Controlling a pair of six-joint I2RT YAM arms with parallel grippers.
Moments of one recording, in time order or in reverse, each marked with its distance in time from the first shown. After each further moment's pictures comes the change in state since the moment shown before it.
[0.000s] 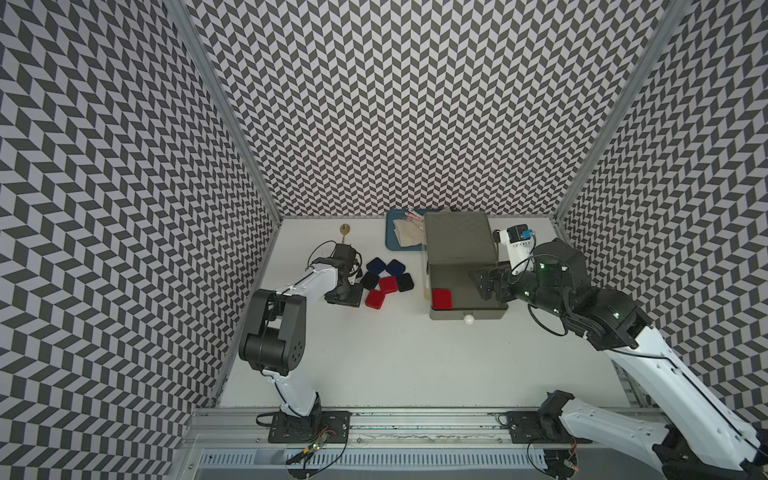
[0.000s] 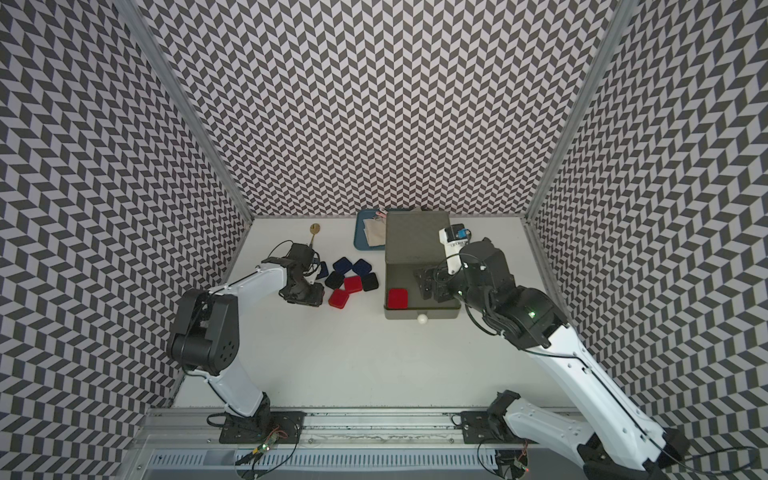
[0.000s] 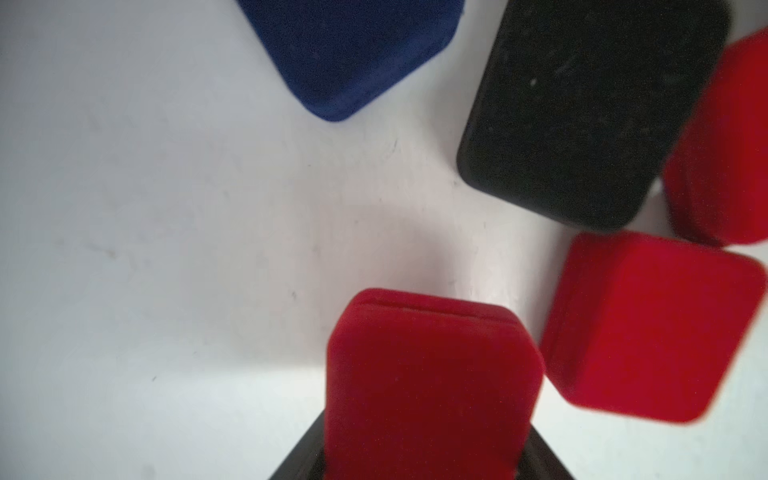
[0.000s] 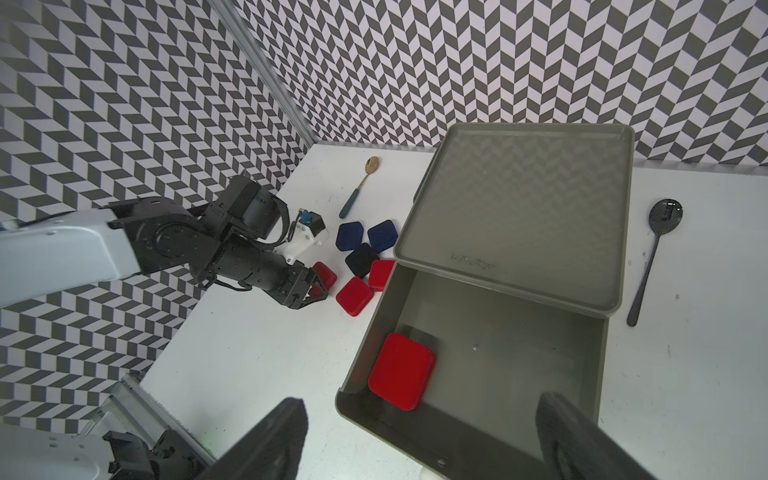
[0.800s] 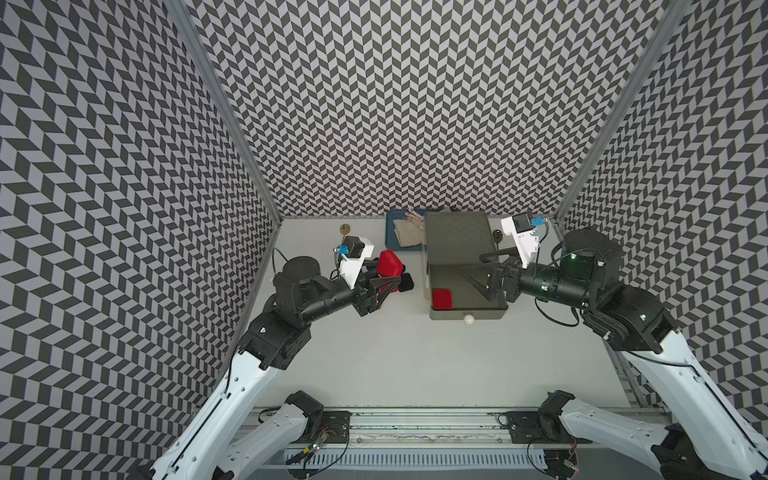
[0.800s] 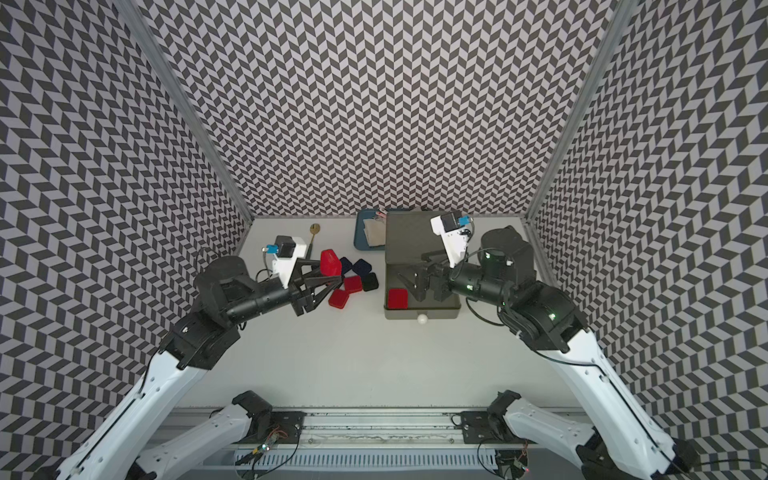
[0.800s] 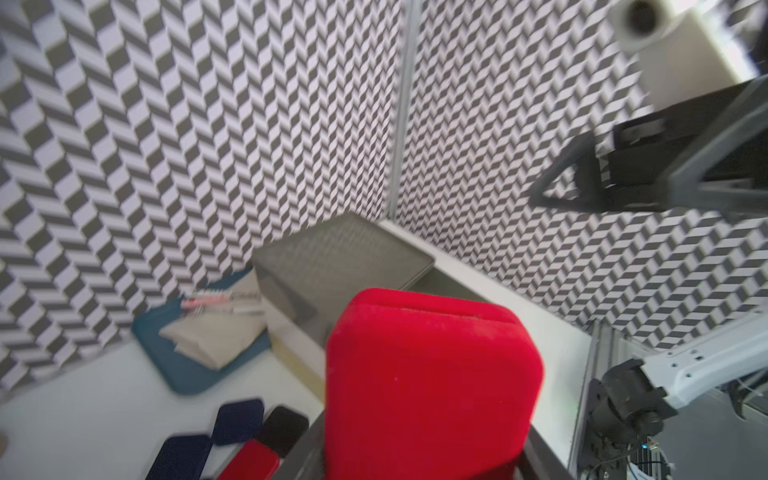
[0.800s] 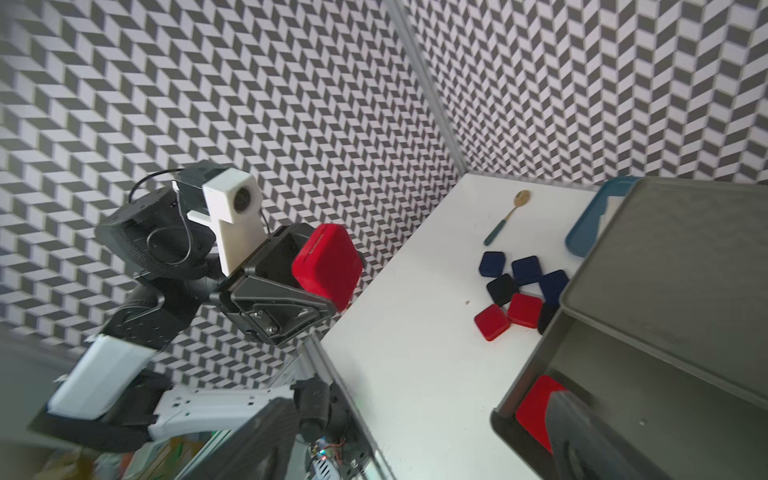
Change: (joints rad) left arm -0.310 -0.892 -0.095 0.419 0.533 -0.040; right arm -0.031 0.002 0.119 0.118 -0.509 0.066
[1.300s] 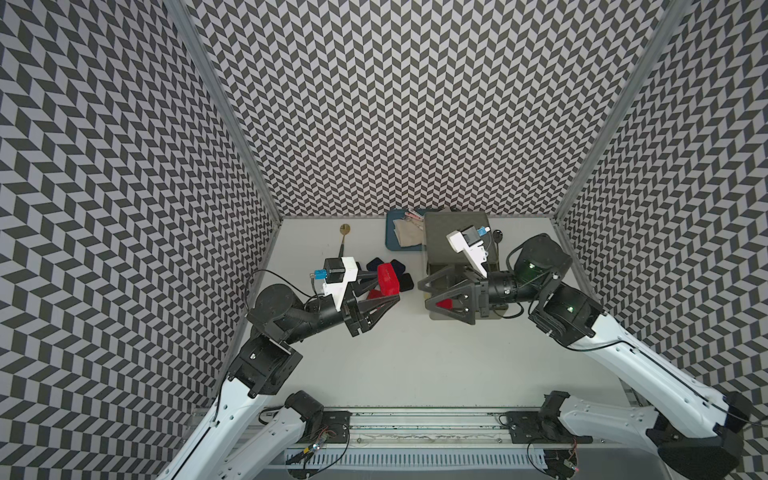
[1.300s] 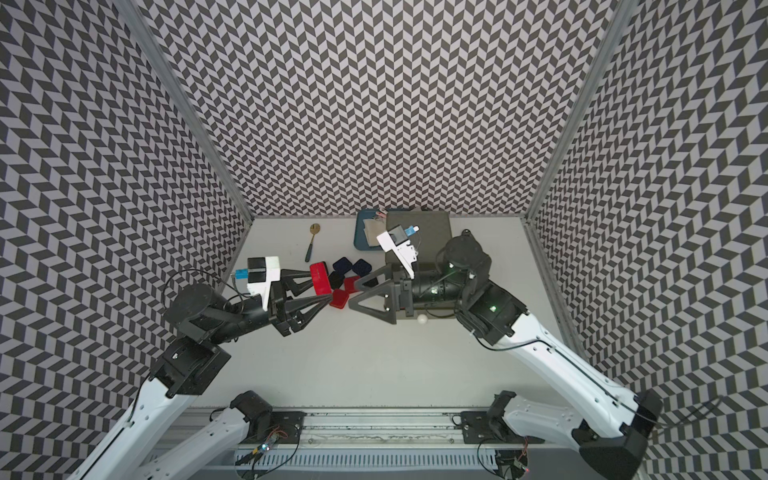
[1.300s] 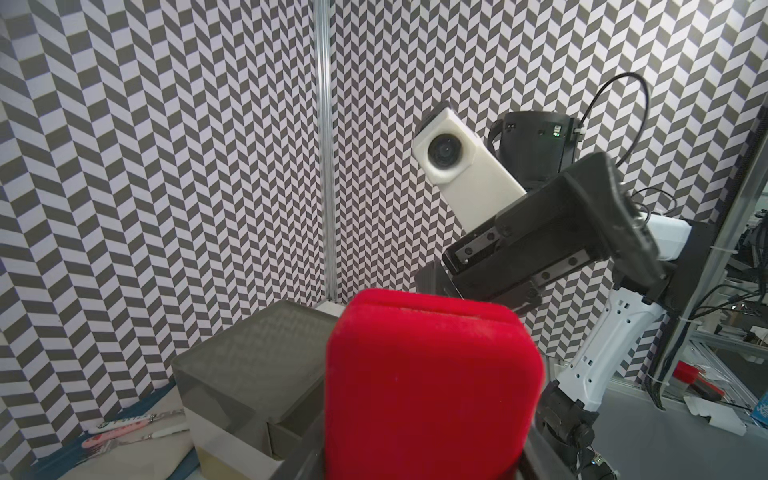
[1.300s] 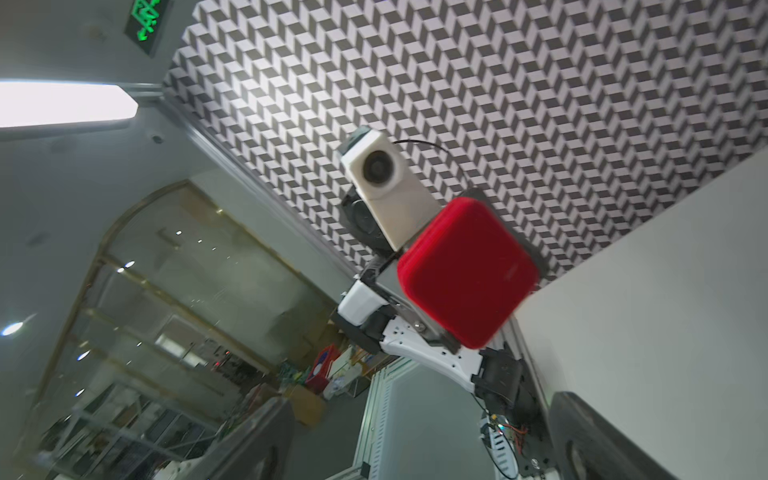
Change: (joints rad) left arm -0.014 -0.121 -0.107 0.209 0.128 -0.046; right arm 0.216 0.118 -0.182 0.632 -0.443 0.333
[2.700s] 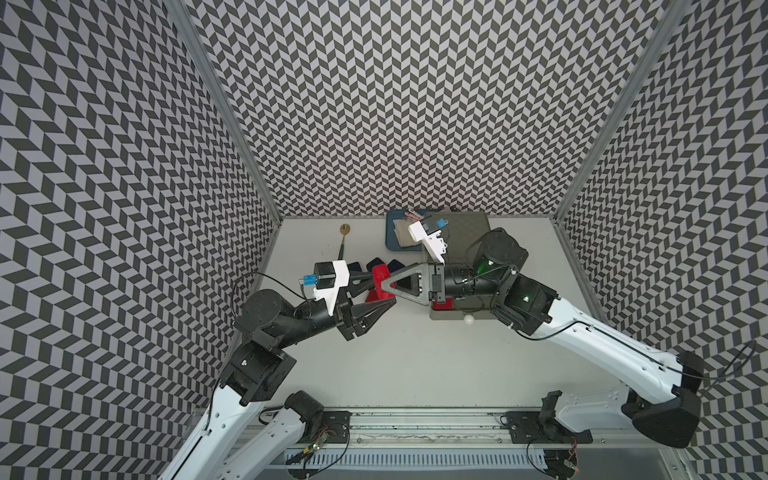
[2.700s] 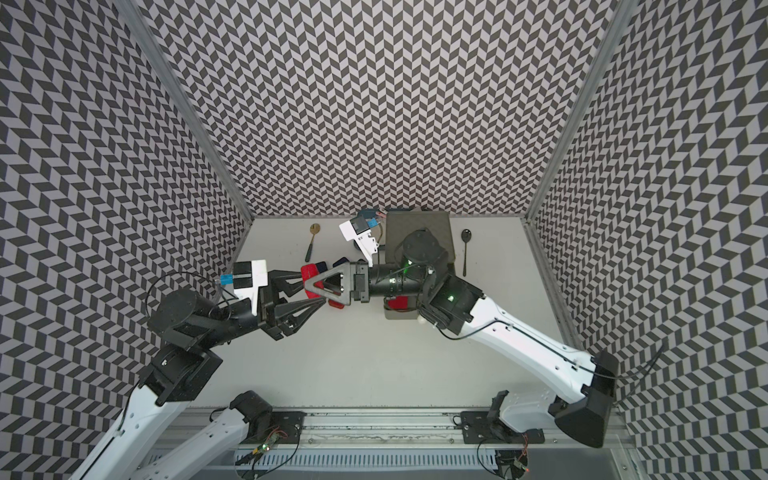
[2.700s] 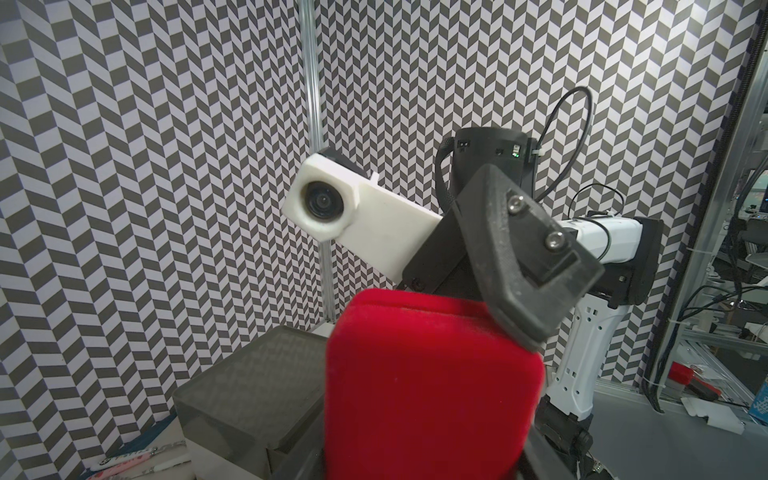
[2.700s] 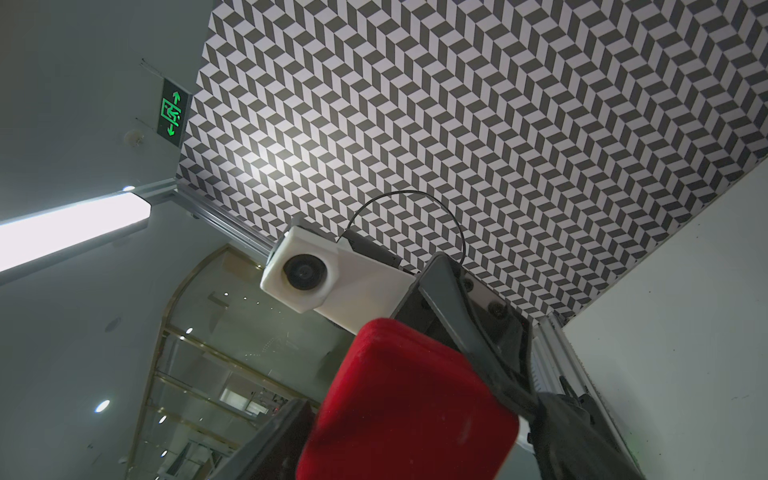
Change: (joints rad) left arm -0.005 -0.022 0.025 0.005 0.013 0.003; right arm 0.113 0.197 0.116 0.130 0.198 0.260
